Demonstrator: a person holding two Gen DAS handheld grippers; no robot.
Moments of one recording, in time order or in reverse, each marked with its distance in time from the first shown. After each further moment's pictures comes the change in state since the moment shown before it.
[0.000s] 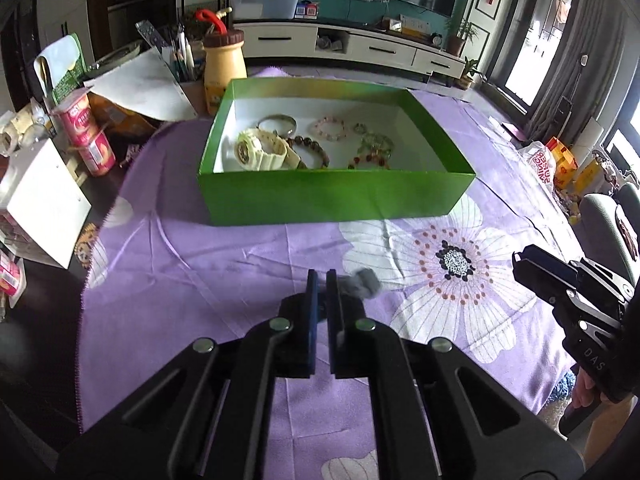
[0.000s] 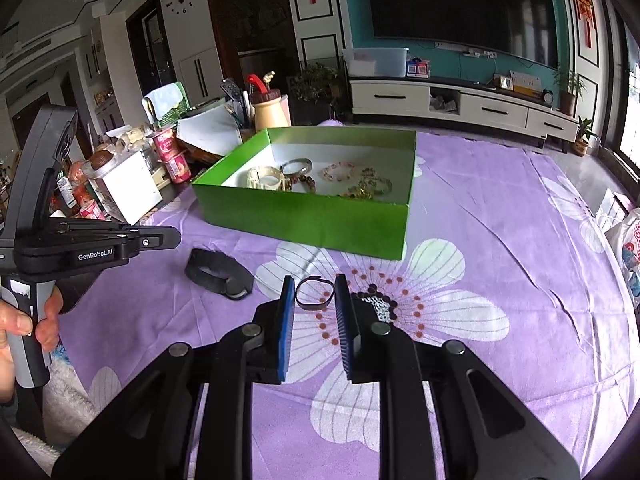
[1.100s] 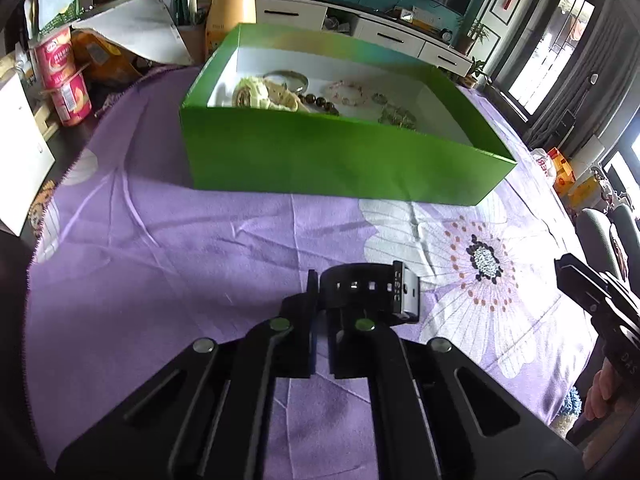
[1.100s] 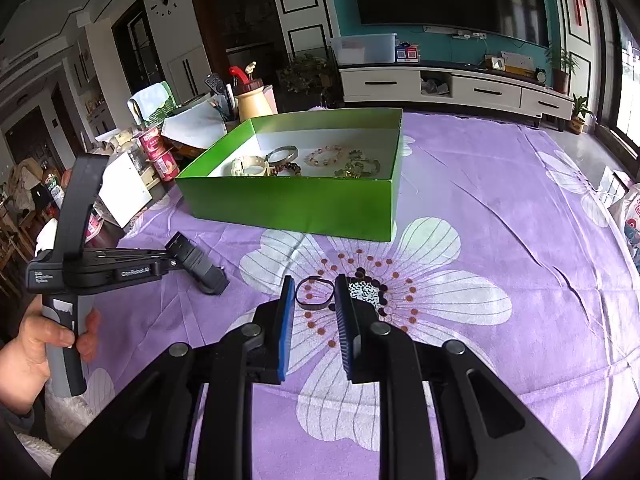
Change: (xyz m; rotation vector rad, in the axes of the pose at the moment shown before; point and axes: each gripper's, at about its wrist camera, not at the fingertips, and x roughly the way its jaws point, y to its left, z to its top) left arm 0.067 0.027 -0.011 -0.091 0.065 -0.066; right arm 0.012 -0.017 -0.010 0.069 0.029 0.007
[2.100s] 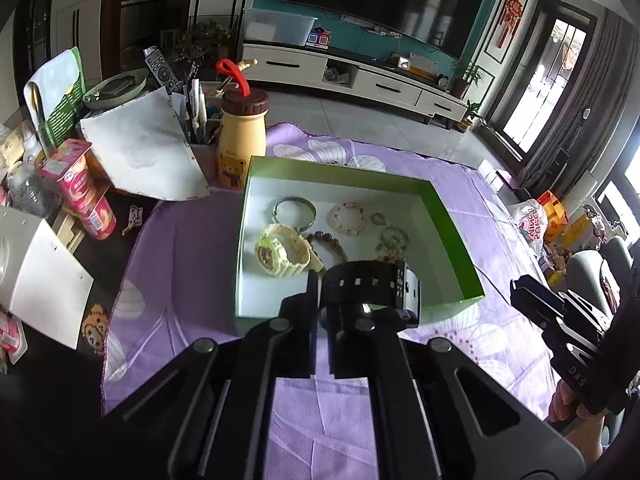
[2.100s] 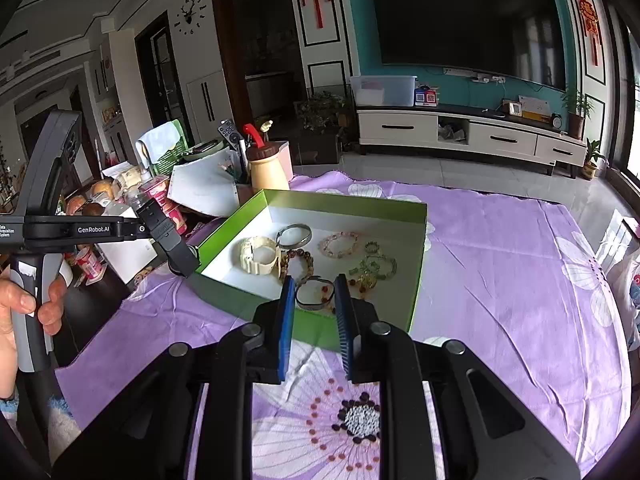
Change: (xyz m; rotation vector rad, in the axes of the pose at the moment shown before) left arm -0.065 0.007 0.110 -0.003 -0.145 -0.005; right arm 0.017 0.008 0.095 -0.078 -0.114 0.018
